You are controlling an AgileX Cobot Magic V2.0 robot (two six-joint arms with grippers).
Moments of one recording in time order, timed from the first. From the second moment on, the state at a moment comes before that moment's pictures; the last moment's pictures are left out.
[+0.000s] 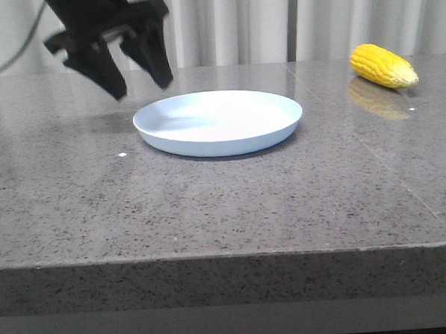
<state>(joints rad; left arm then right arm) -0.34 1.90 -1.76 -0.32 1.04 0.24 0.02 0.61 -0.67 0.03 0.53 0.02</state>
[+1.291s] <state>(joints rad) -0.57 0.87 -0.97 -0.02 0.85 0.13 0.02 1.12 -1.16 0.03 0.81 0.02</state>
